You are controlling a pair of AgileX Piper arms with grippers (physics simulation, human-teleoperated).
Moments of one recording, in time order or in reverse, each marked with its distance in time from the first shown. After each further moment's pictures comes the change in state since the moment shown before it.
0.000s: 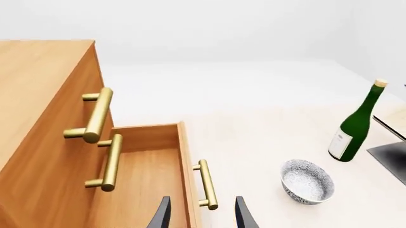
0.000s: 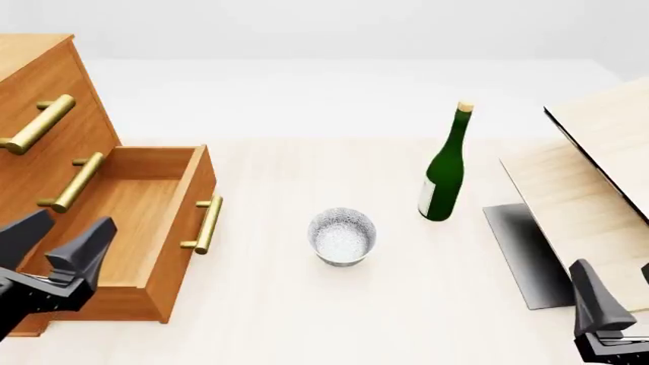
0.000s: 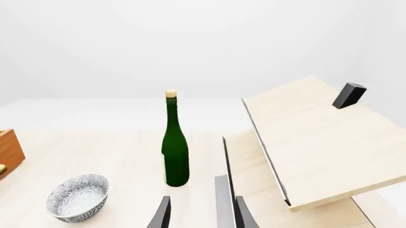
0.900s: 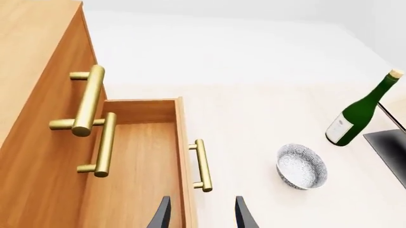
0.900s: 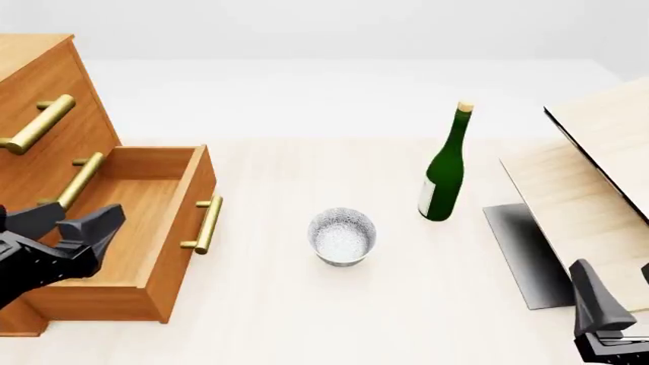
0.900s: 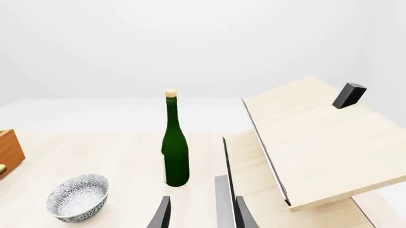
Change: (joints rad) left arm -0.003 0.149 -0.182 0.235 -0.073; right arm 0.000 0.000 0.000 0.000 0.000
